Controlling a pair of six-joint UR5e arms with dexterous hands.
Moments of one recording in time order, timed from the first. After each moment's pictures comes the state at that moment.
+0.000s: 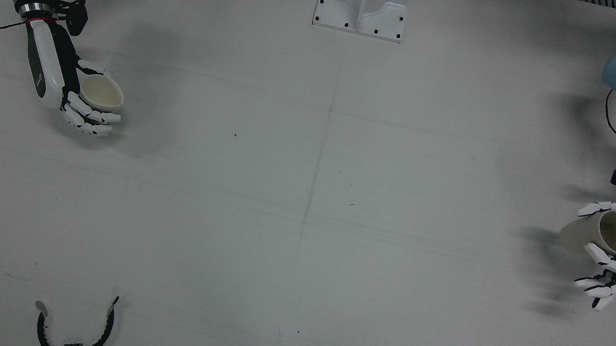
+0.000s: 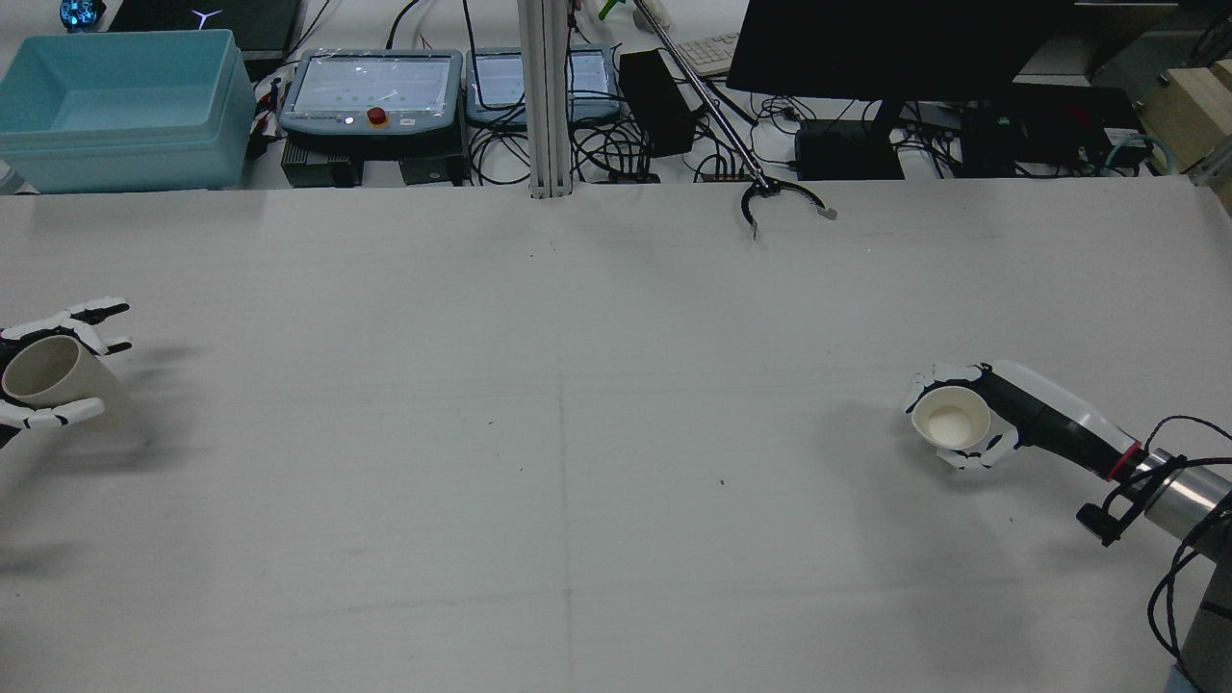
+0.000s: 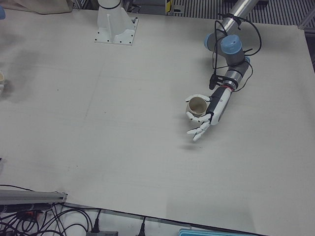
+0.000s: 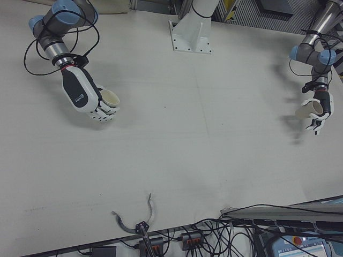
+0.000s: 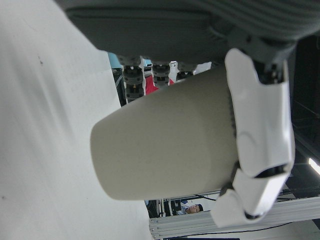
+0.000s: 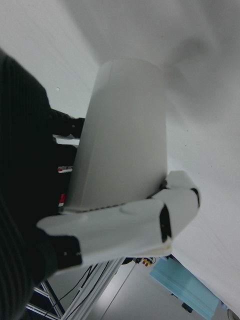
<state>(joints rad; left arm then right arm) -0.73 -1.42 -1.66 -0.33 1.06 0.34 0.73 -1.77 1.82 -3.05 -1.31 -0.79</state>
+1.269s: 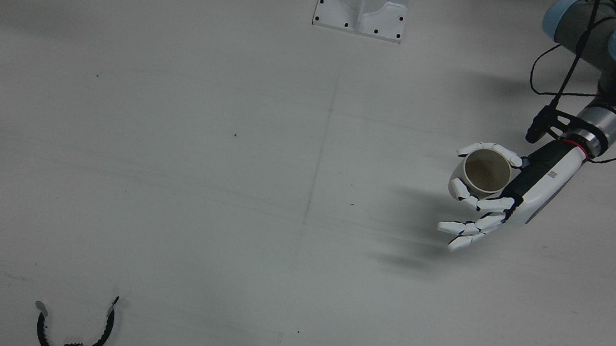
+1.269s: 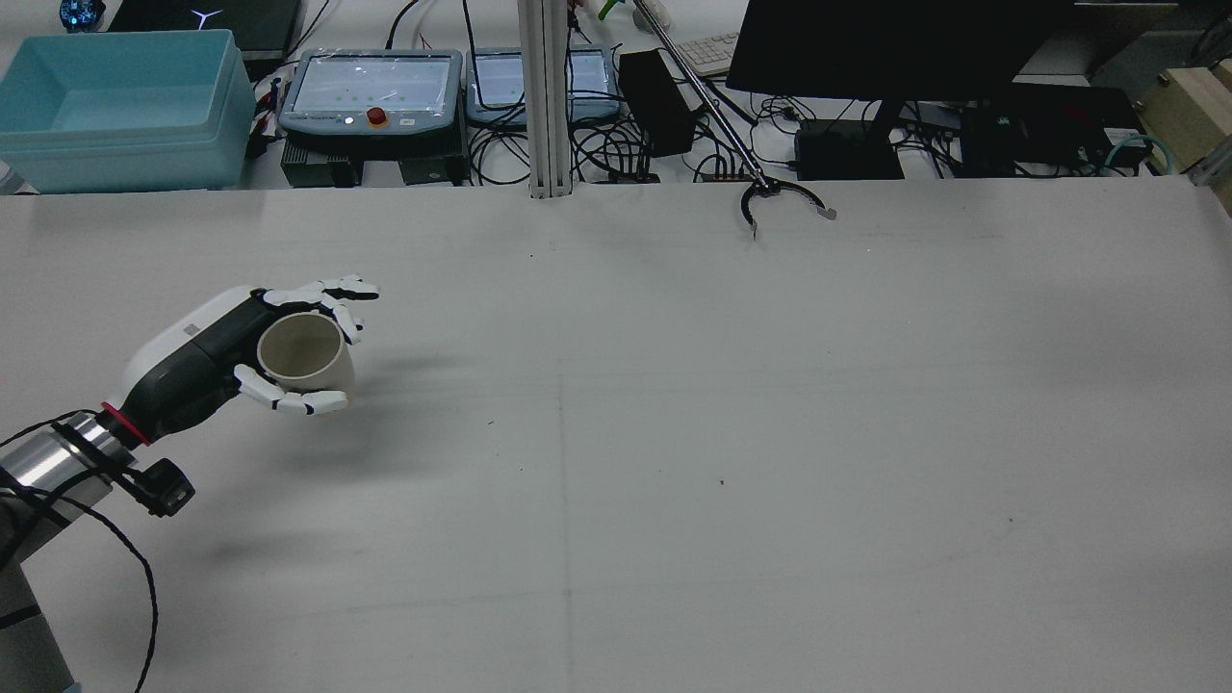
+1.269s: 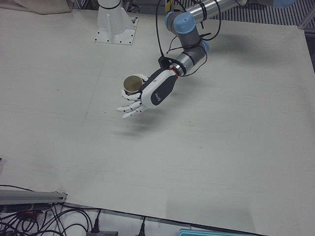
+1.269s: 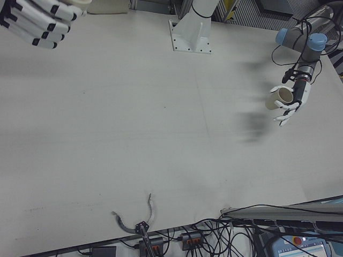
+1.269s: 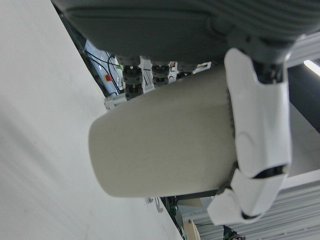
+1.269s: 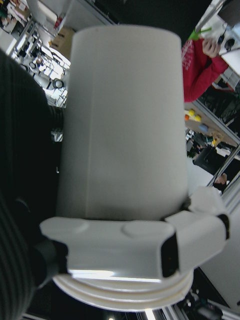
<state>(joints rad) -0.63 -1.73 -1.96 0.17 1.20 0.56 1.55 -1.48 2.22 -3.53 -1.72 -0.54</state>
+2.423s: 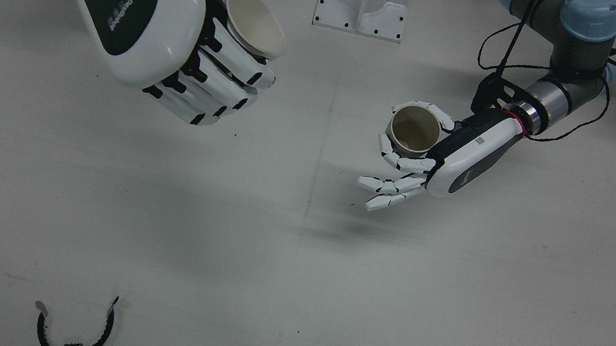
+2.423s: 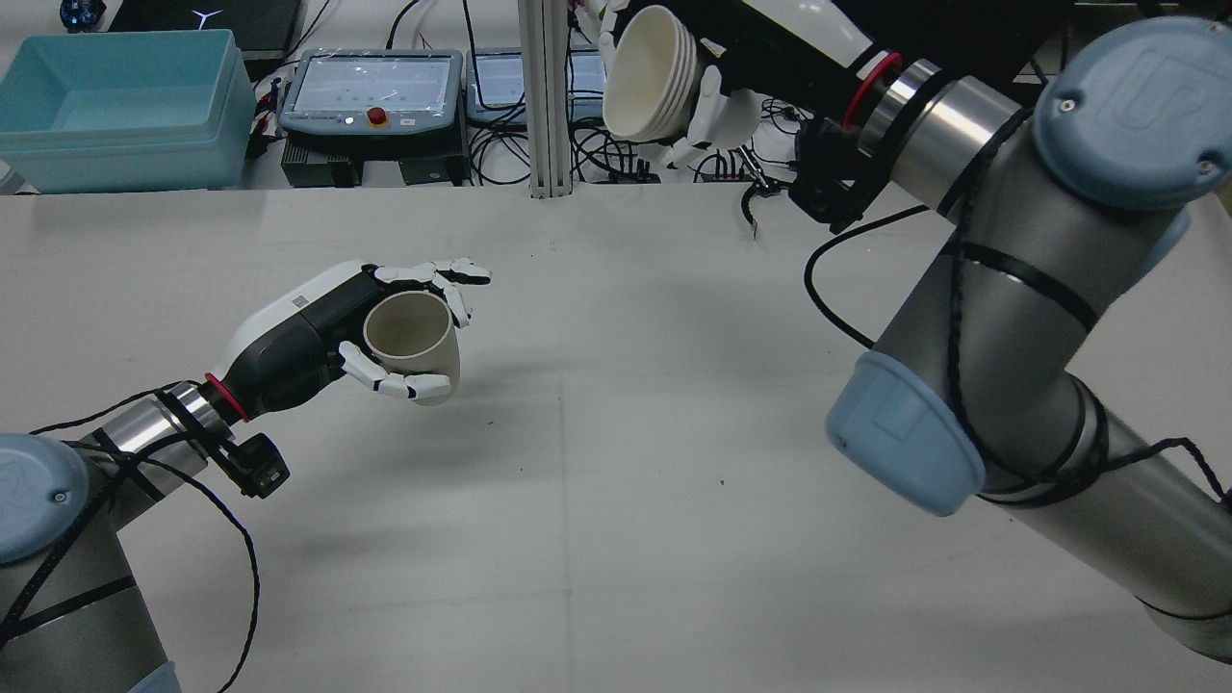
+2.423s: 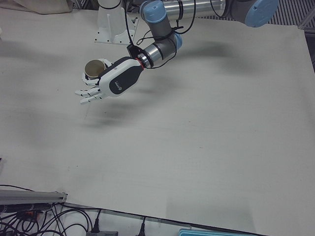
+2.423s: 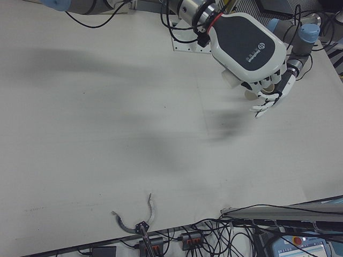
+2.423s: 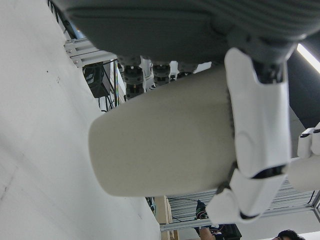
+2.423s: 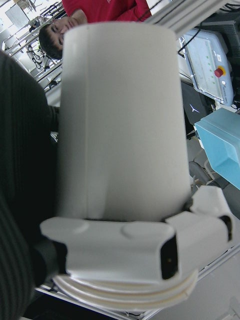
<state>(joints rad) -0.60 -1.94 -1.98 0.32 1.27 0.51 0.91 -0.75 2.03 -3.91 -1.44 -1.10</state>
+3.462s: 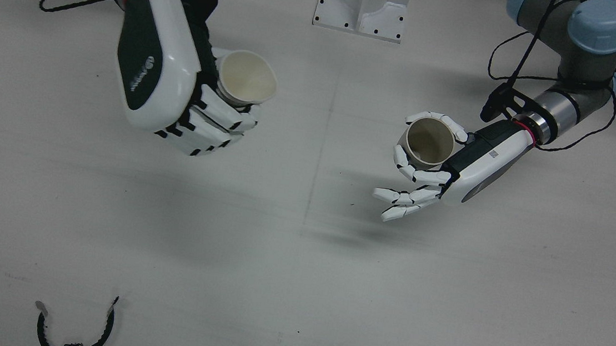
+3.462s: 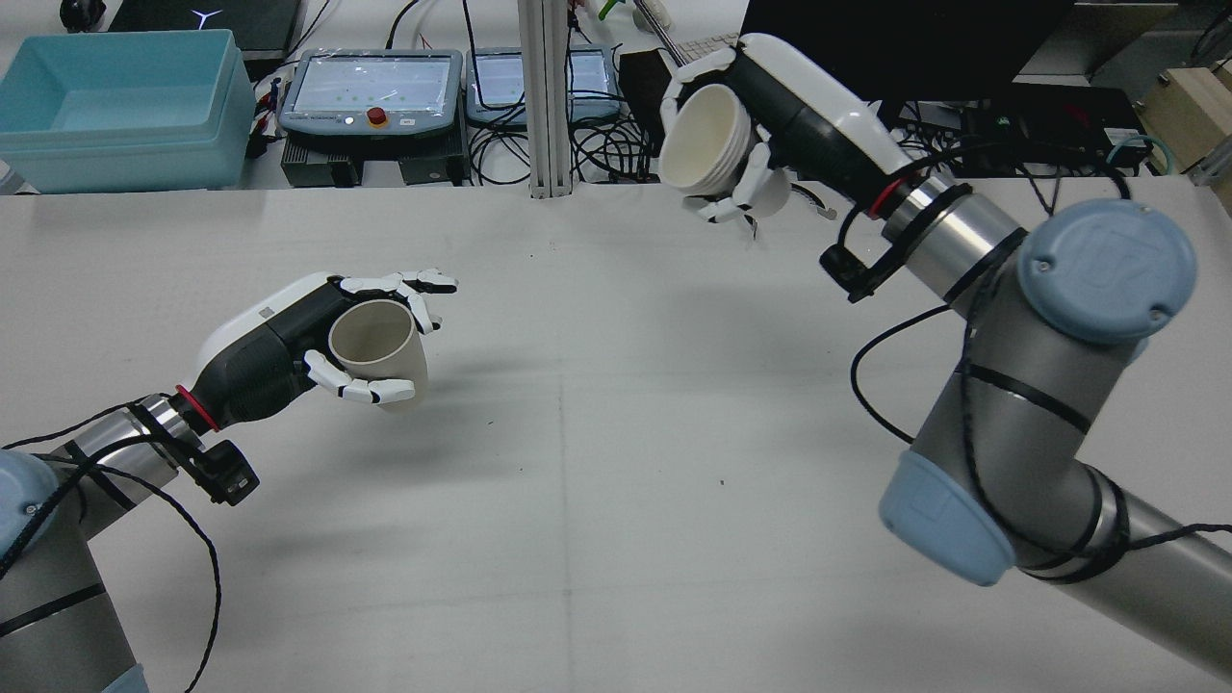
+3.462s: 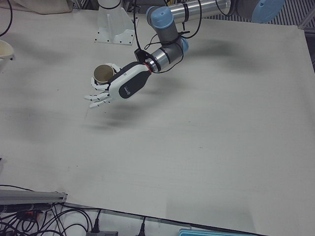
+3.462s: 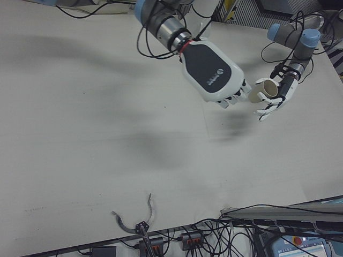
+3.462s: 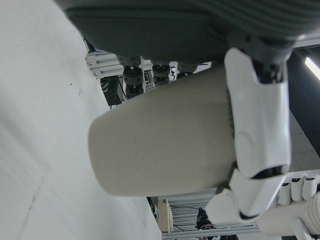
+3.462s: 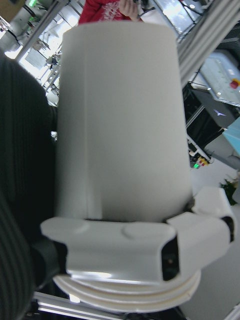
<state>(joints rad) -0.61 -1.86 -1.95 0.24 1.27 0.45 0.85 -1.00 2.05 -3.69 -1.25 -0.93</state>
